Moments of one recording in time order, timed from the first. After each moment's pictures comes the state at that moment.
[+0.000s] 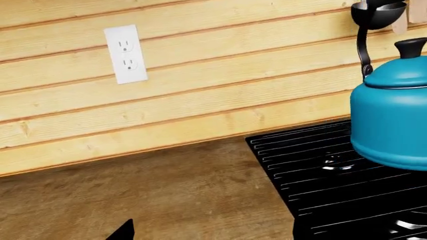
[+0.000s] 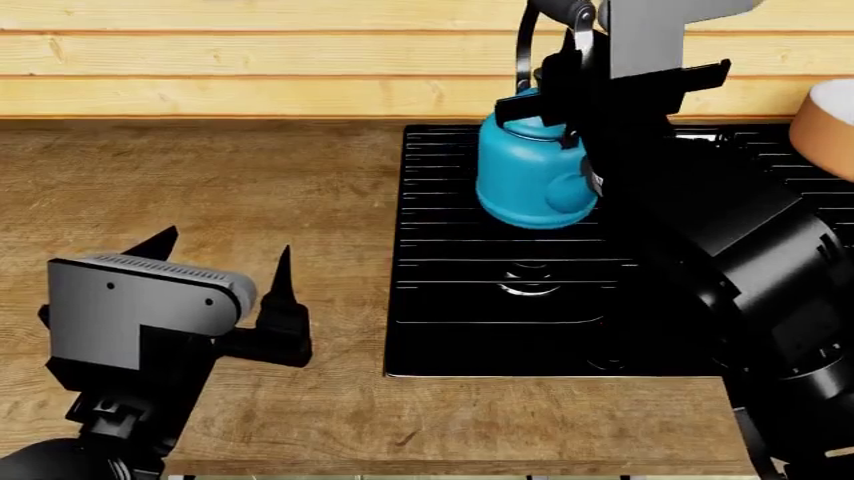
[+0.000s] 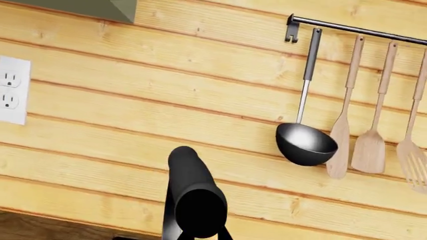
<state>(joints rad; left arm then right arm) -0.42 -0.66 0.09 0.90 -1.03 -0.97 -0.72 1.17 0.41 -0.58 0.01 0.66 0.63 0.48</state>
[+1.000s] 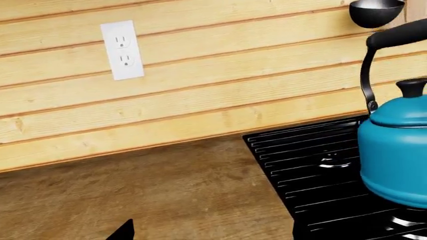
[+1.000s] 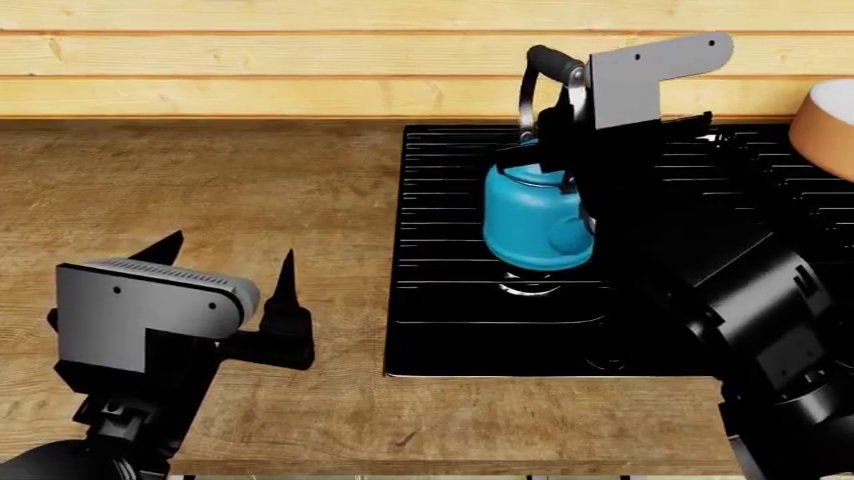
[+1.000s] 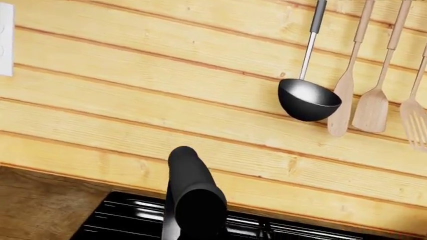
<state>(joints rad) -0.40 -0.66 0.12 0.89 -1.00 -0.92 -0.70 1.08 0.43 -0.60 0.01 0.68 0.65 0.51</state>
